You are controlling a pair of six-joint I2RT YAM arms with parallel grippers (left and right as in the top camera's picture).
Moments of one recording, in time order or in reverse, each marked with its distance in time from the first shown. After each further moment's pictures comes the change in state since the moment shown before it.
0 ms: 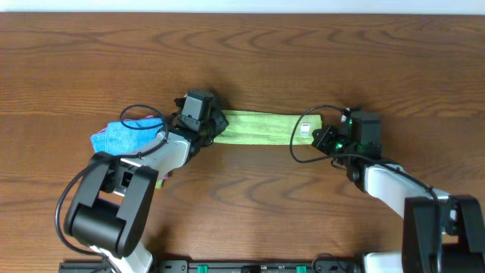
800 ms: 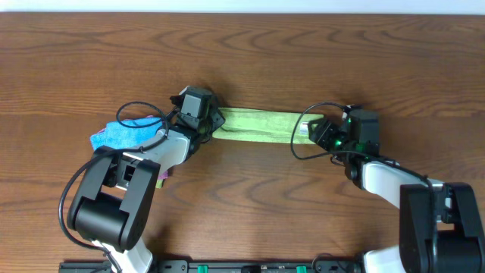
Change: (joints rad) left arm 0.014 0.026 0.016 0.027 -0.067 0.006; right arm -0.001 0.055 0.006 0.092 0.027 0.001
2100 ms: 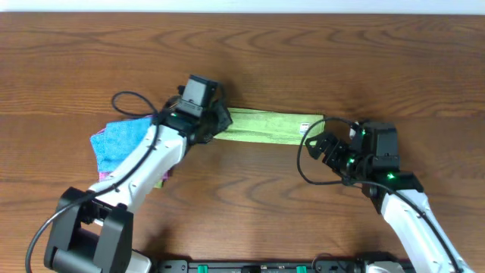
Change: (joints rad) left arm -0.072 -0.217 0.175 -0.505 0.081 0.120; right arm 0.000 -0.461 0.016 -0.639 -0.089 0.026
